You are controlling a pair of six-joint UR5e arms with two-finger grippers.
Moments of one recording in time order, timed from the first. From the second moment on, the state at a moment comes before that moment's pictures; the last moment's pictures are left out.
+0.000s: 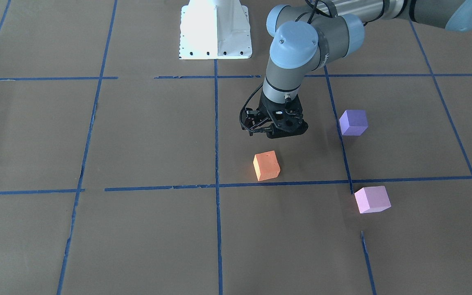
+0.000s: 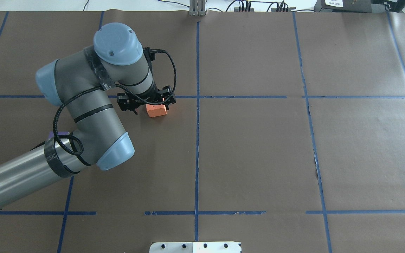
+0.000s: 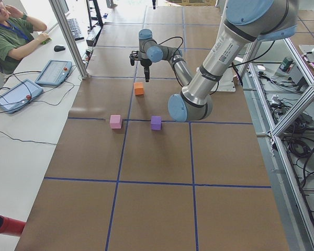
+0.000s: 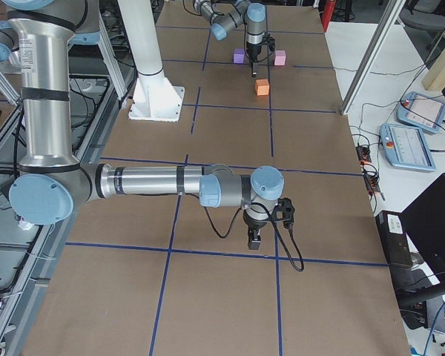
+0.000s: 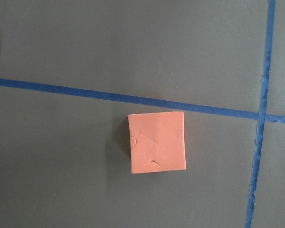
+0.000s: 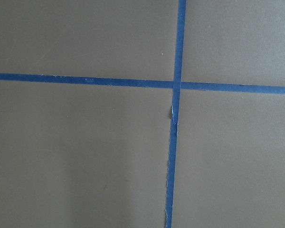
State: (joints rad) left arm -0.66 -2.31 -1.62 -1.51 -1.99 -1.24; right arm 1.48 -1.59 1.63 -1.57 2.36 0.05
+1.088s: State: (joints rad) left arm -0.70 -2.36 -1.39 -1.68 -1.91 -1.20; right arm 1.48 -1.59 1.63 -1.57 2.36 0.05
